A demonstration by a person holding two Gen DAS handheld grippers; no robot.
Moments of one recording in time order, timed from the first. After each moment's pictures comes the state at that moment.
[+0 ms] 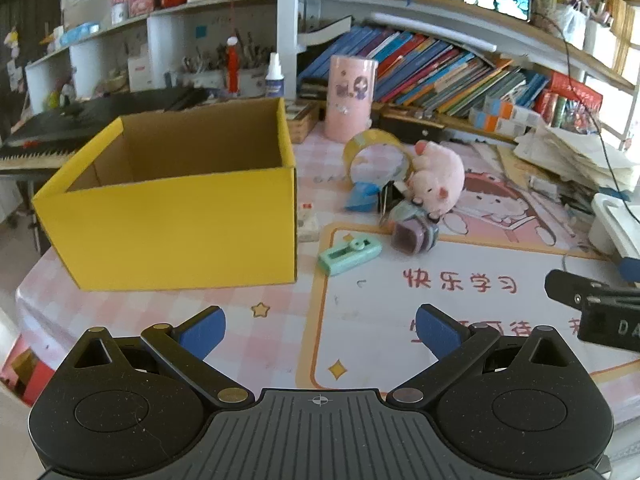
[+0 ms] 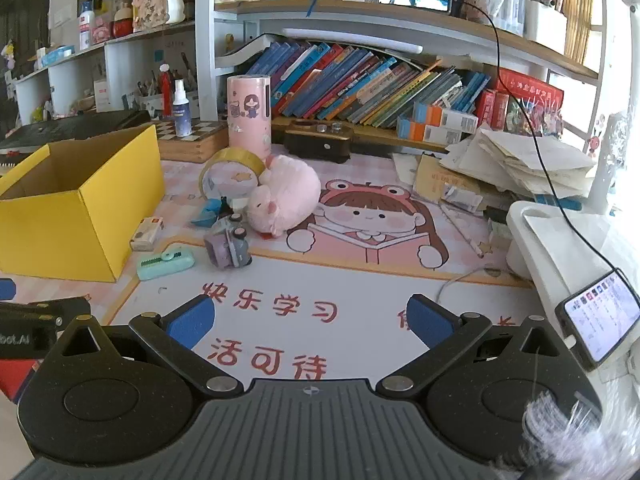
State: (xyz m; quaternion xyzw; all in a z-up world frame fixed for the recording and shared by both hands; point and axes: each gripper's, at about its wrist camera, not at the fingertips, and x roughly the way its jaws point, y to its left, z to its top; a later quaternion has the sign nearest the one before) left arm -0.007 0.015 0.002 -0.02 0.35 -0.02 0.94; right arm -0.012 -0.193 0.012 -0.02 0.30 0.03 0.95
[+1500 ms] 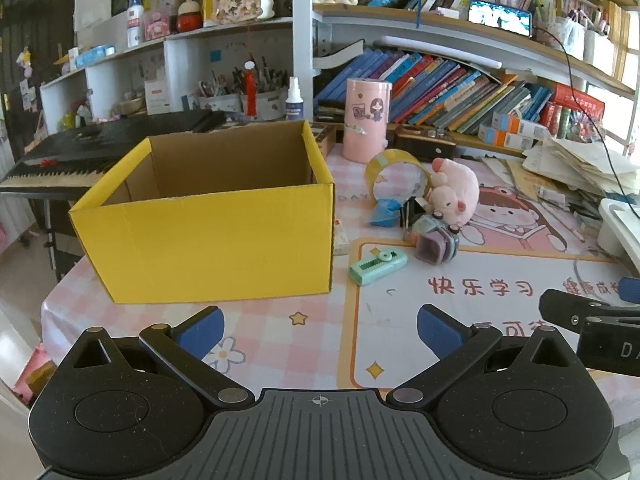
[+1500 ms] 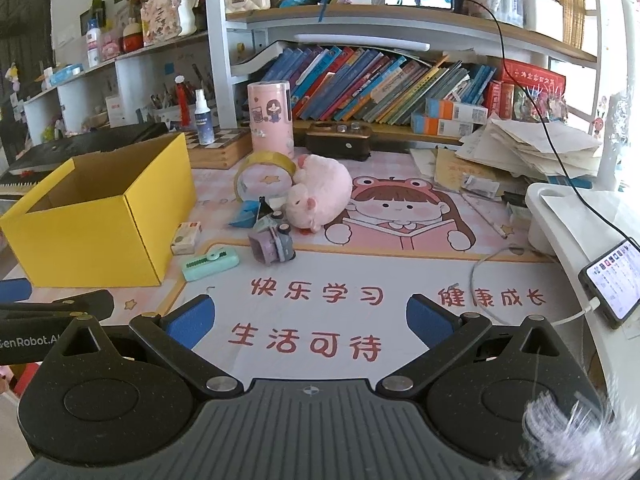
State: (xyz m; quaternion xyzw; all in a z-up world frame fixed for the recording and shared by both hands) left arm -0.027 0.034 0.007 0.00 0.32 -0.01 0.95; right arm -0.040 -0.162 0.010 0.02 0.29 0.04 0.95
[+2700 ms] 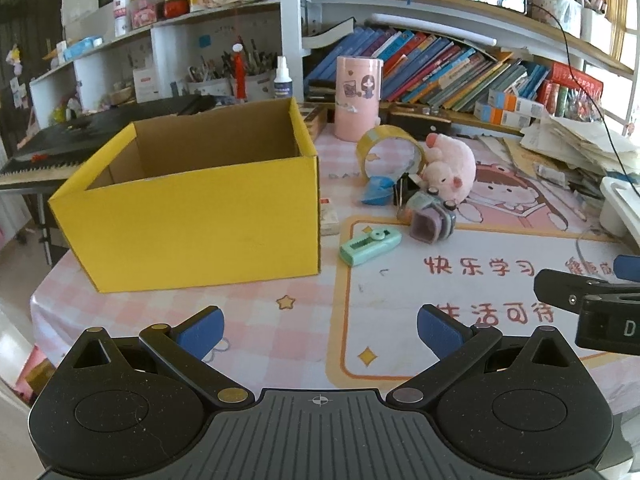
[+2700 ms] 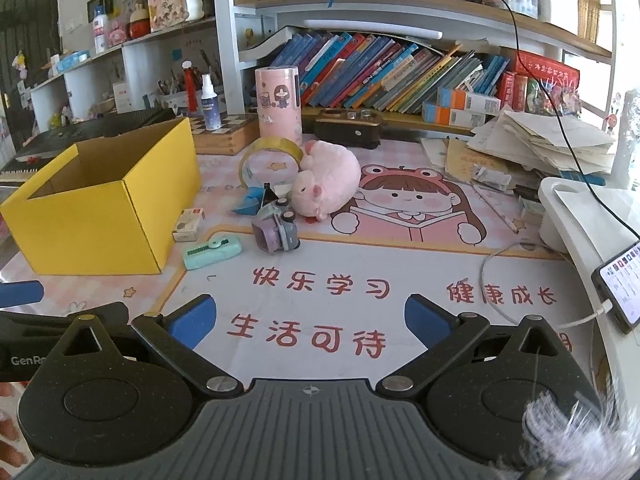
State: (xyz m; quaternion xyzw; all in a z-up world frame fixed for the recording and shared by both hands) left arm -0.017 0.023 -0.006 0.01 0.34 -0.01 0.94; right arm -0.027 -0.165 0.006 0.01 0.31 0.05 0.95
